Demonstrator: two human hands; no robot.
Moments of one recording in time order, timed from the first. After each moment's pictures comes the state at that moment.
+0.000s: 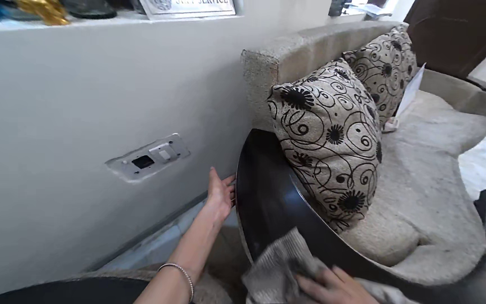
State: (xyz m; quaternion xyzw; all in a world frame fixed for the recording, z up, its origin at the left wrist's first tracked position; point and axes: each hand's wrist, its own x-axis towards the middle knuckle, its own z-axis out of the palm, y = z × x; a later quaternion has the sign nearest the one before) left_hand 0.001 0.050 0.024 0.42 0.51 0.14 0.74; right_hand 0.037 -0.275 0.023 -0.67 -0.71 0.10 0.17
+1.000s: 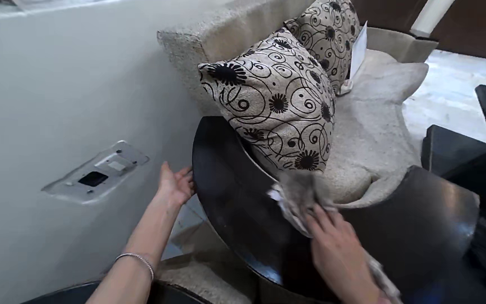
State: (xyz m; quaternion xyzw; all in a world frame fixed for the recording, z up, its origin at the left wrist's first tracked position) left_hand 0.001 0.048 0.025 0.47 0.52 0.14 0.70; right_hand 0.003 -0.307 -0.003 -0.91 -0.33 -0.17 0.18
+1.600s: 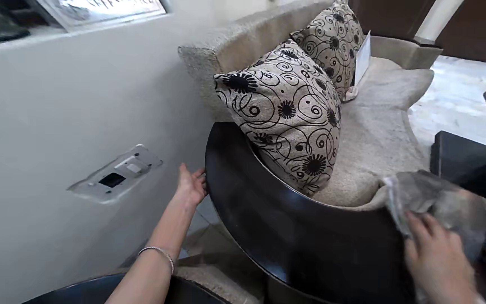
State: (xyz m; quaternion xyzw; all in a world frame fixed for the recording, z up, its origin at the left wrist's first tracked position) left_hand 0.003 0.043 0.028 0.46 0.51 0.15 0.71; right_hand 0.033 -0.429 0.022 -0.98 -0.13 -0.07 0.15
